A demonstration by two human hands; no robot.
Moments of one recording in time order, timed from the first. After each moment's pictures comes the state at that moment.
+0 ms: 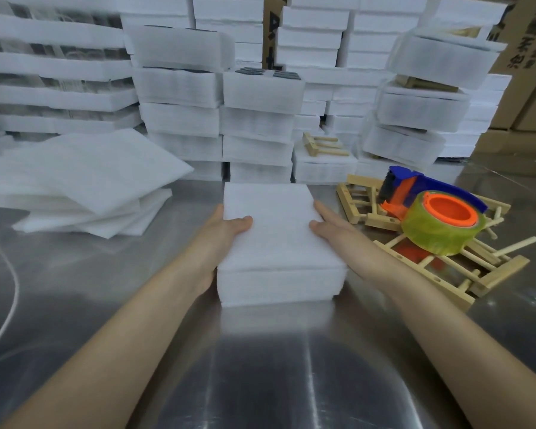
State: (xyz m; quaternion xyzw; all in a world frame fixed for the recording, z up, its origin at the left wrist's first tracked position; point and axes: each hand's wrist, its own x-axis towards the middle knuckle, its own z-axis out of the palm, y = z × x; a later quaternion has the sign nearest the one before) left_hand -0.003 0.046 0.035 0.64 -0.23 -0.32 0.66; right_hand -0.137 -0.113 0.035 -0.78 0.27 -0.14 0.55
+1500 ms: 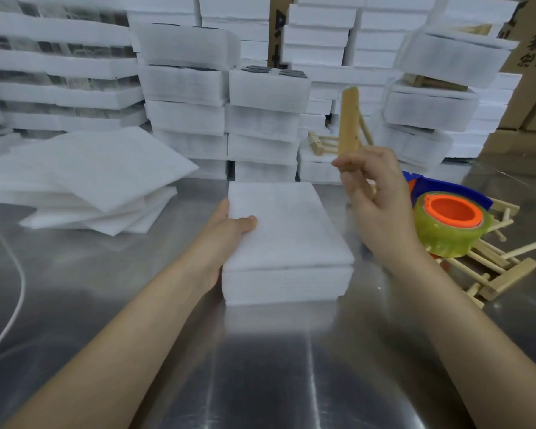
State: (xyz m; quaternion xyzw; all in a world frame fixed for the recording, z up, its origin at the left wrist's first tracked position) left_hand 0.004 0.043 0.029 0.64 -0.24 -0.29 0.67; right_hand -0.143 -0.111 0.068 -0.81 0.09 -0.53 0.25
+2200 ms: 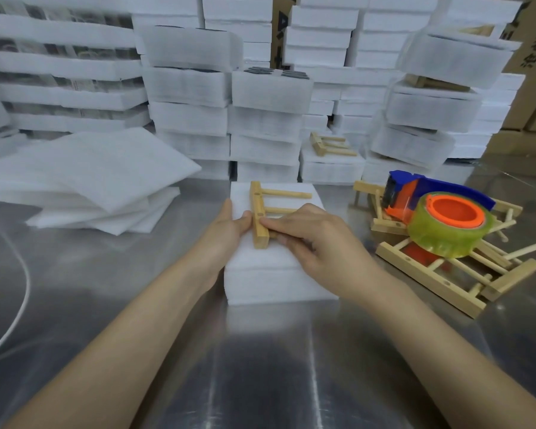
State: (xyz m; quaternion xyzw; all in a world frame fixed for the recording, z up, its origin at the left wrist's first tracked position) left_hand 0.000 0.043 0.031 0.67 -0.27 -0.26 0.64; right_hand -0.136 -0.064 0.048 -0.95 0.02 -0.26 0.17
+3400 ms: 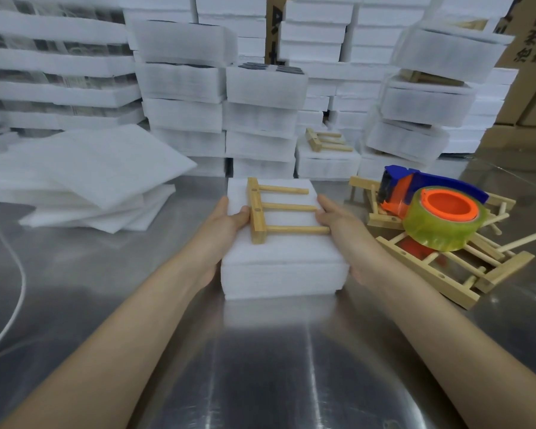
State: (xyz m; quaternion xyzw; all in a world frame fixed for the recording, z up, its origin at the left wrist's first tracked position) left_hand 0.007 0.041 0.024 0.66 -0.26 -0.28 0.64; right_hand -0.129 -0.098 0.036 -0.68 0.31 -0.22 0.62
